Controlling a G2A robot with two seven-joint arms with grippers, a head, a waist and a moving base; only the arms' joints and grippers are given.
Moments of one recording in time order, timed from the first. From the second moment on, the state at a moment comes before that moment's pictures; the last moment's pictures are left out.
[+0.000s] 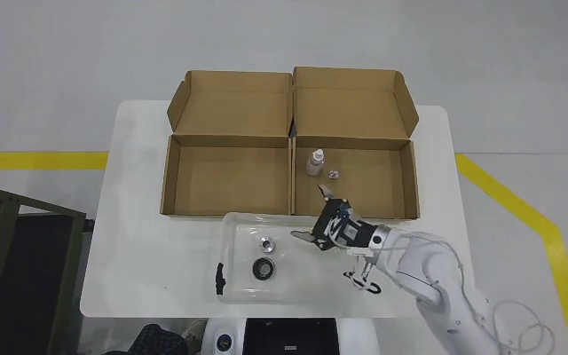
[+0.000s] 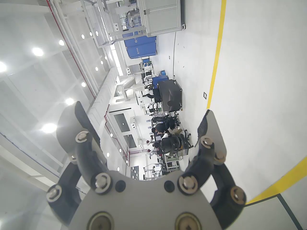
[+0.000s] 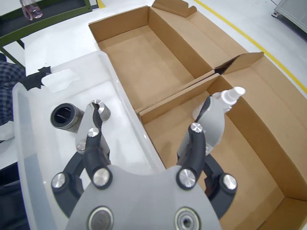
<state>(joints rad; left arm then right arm) -0.01 -0.37 -0.75 -1.25 2.03 -0.40 0.22 -1.39 -1.09 1.15 -2.06 -1.23 -0.54 0.43</state>
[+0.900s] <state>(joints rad) -0.01 -0.37 -0.75 -1.25 2.03 -0.40 0.22 -1.34 -1.11 0.96 -1.95 -1.38 -0.58 0.41</state>
